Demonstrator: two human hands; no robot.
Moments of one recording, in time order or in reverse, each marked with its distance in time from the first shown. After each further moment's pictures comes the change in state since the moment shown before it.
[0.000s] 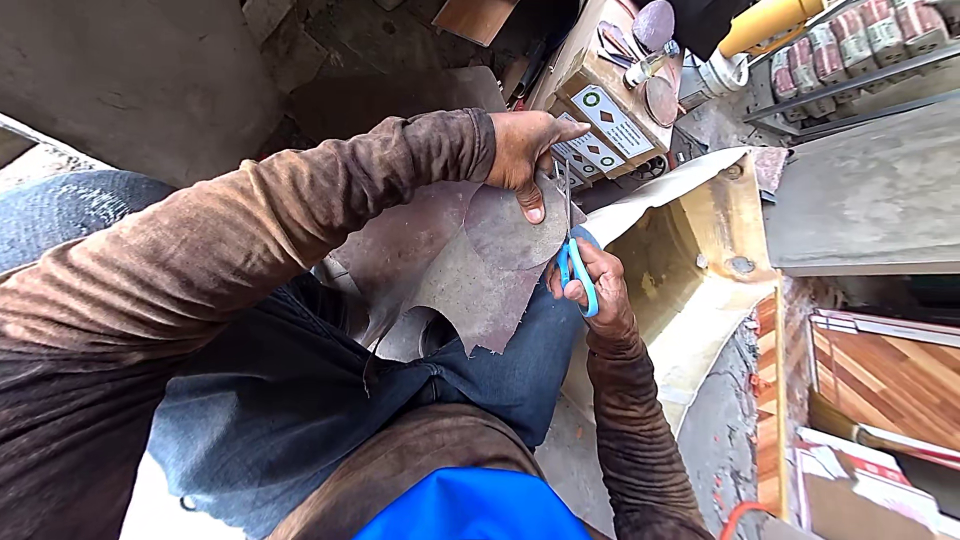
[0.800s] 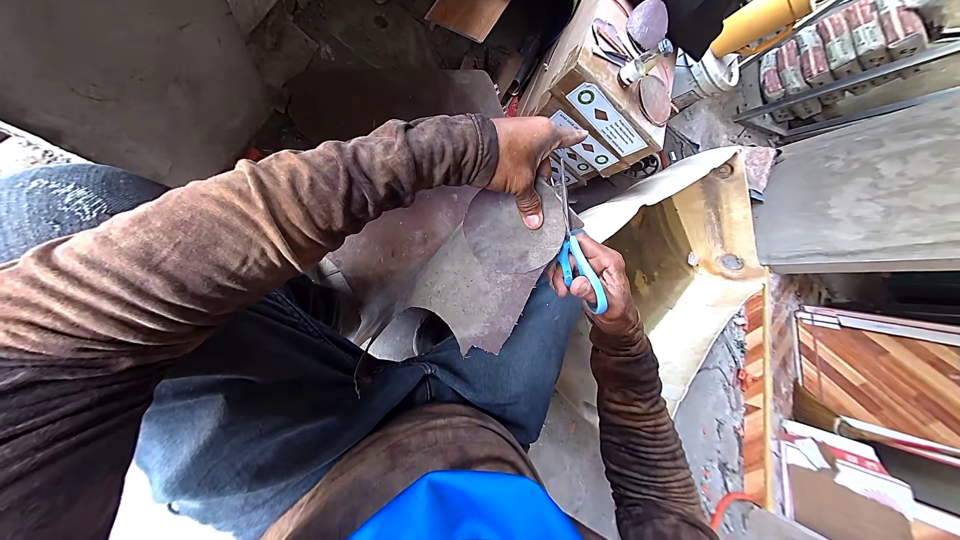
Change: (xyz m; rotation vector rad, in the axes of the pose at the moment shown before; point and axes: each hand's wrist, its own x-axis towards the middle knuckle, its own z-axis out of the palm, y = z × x) left_hand 0.006 0.000 0.007 0.020 0.003 -0.030; right_hand 0.002 -0.004 -0.013 0.004 -0.033 0.051
